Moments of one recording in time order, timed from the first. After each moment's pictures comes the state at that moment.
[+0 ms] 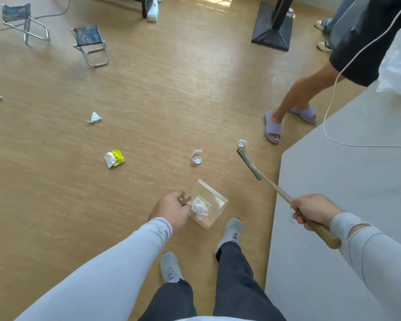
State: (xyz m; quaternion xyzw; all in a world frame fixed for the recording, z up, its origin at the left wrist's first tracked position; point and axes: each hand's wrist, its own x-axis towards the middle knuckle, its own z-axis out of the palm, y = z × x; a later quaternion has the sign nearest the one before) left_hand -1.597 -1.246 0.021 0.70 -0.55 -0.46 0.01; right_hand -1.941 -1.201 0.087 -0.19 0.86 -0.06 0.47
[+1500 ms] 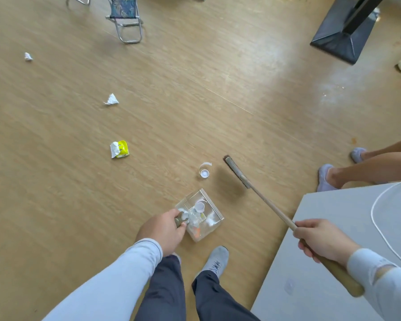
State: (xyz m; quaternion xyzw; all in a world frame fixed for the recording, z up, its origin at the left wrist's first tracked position) left_hand -1.693 -1.381 -0.035 0.75 -0.52 -0.40 -0.09; right_hand -2.046 -1.419 0.022 -0.34 0.78 0.07 0.53
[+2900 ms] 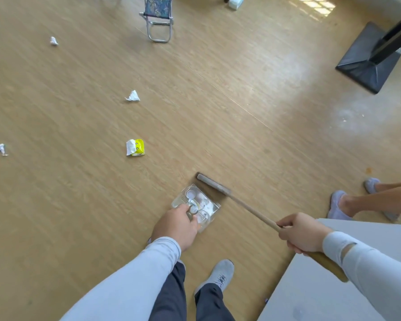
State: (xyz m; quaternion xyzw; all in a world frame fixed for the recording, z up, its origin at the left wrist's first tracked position) left_hand -1.621 -1.412 -0.053 0.80 -0.45 -0.39 0.02; right_hand -1.906 -1.499 0.010 -0.48 0.68 0.30 0.47
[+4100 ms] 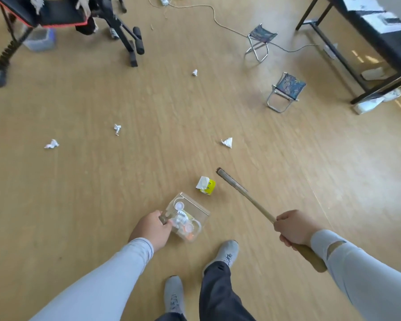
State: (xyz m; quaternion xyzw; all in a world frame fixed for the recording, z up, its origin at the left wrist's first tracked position) left_hand -1.317 -1.404 0.003 0.91 -0.11 -0.36 0.16; right_hand -1.532 -1.679 0.061 -0.65 0.58 0.30 0.39
